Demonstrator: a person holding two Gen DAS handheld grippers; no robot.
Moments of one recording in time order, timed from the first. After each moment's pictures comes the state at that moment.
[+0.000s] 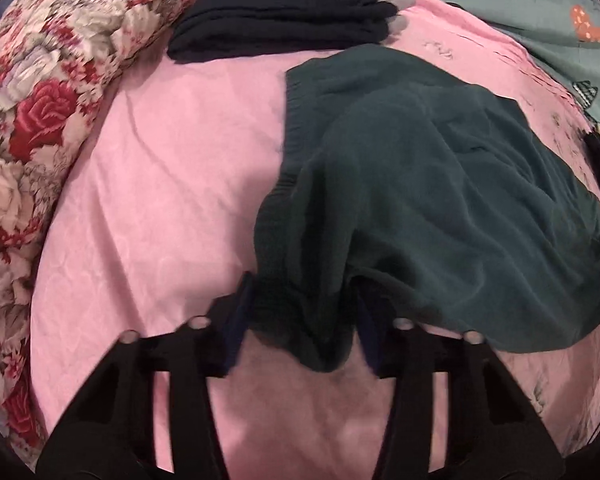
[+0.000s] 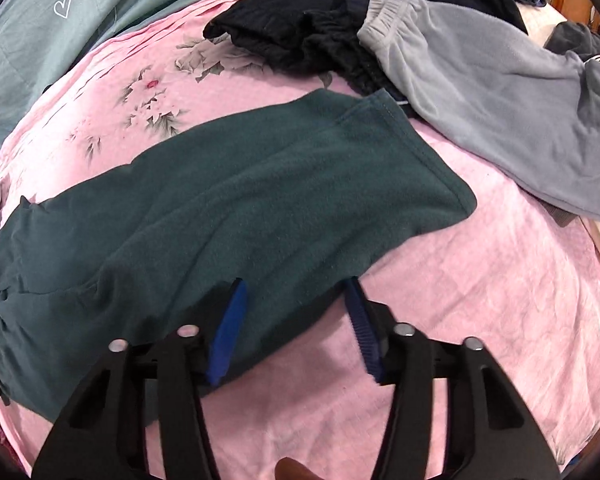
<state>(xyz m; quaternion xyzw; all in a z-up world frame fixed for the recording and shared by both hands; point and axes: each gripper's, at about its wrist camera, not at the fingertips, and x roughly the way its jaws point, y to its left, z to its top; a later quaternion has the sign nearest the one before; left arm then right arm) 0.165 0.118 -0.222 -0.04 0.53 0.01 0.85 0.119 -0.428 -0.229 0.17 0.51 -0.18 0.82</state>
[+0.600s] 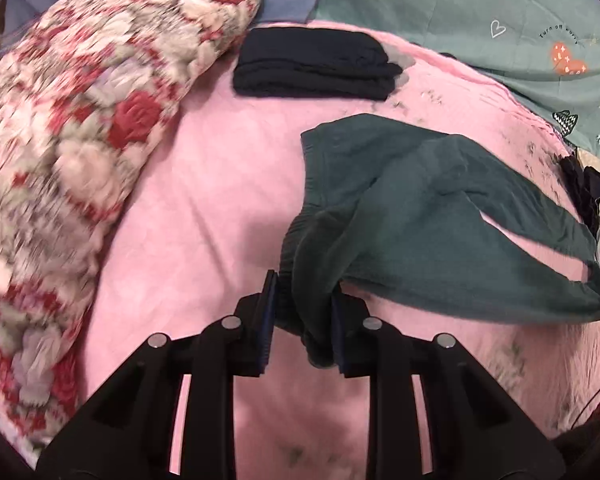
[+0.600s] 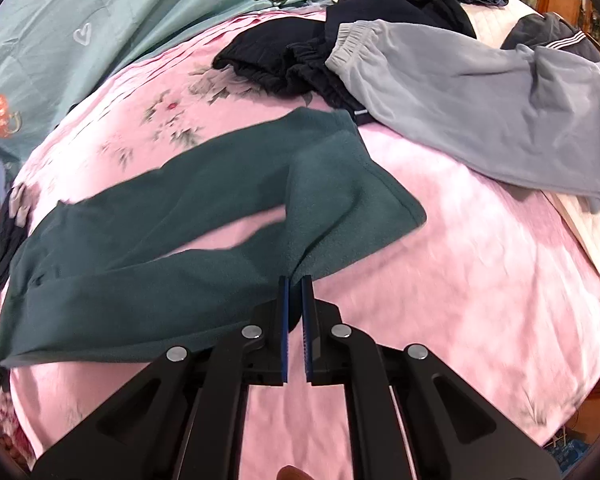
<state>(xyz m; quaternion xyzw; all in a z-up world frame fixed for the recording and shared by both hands) 0.089 0.166 -0.164 -0.06 0.49 0.03 0.87 0.046 -0.422 -0.182 0.19 0.49 -0.16 0.83</state>
